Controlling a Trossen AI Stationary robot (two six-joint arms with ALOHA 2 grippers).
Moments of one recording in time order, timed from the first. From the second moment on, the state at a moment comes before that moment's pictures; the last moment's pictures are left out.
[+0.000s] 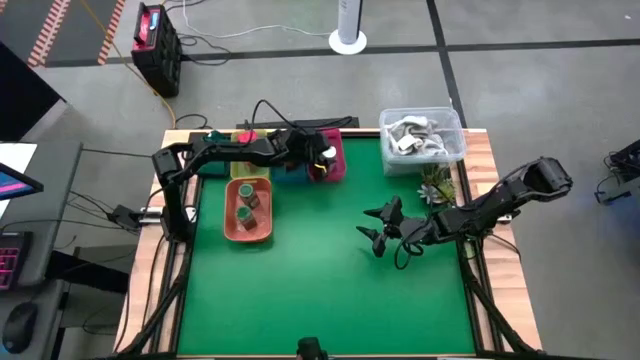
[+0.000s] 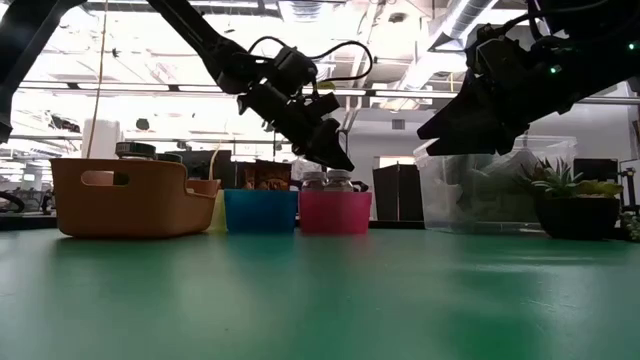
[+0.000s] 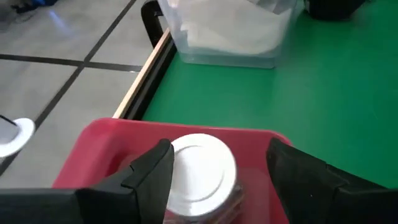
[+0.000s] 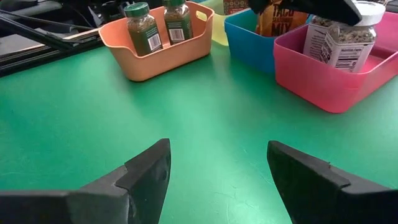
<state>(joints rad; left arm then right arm) 0.47 1.88 1.26 0.13 0.05 0.24 0.29 1.29 0.40 0.45 0.63 0.43</state>
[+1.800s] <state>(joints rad) -0.10 1.13 0.96 -0.08 -0.23 0.10 -0.05 0.52 0.26 0.45 0.53 -0.08</state>
